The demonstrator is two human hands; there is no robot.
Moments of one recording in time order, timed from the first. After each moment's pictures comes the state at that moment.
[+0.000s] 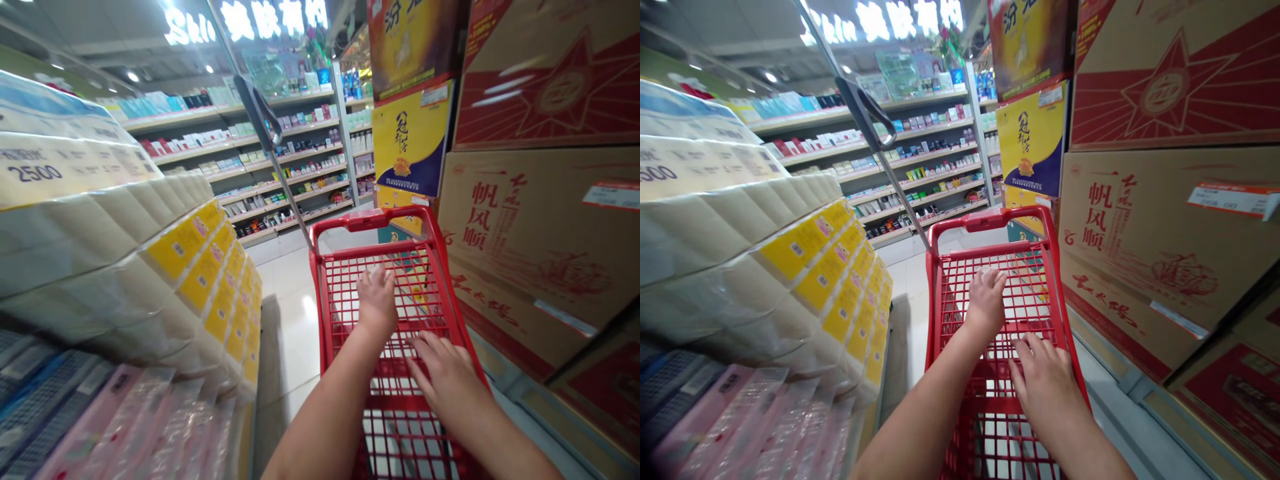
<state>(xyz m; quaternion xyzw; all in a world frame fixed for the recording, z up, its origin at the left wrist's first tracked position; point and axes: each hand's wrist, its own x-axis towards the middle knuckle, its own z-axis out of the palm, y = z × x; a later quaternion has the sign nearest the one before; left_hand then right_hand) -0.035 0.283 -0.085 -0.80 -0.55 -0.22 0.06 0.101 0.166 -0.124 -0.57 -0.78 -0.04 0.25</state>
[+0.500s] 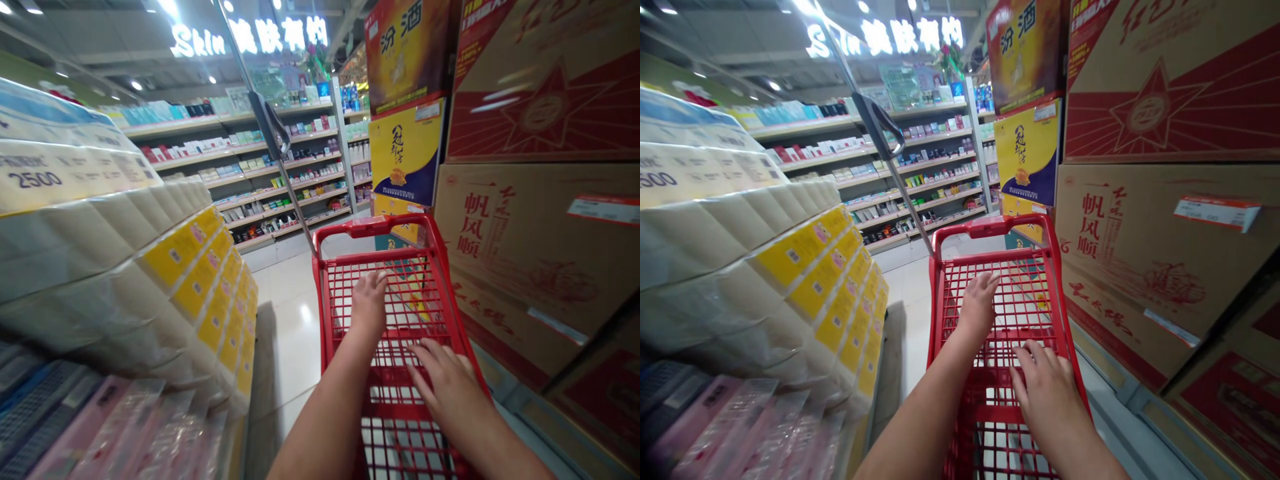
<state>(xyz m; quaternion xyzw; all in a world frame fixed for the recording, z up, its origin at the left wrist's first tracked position) -0.041 0.296 -0.088 -0.79 -0.51 -0.33 0.06 0.116 0.175 -0.140 -0.56 -0.78 -0.06 0.27</state>
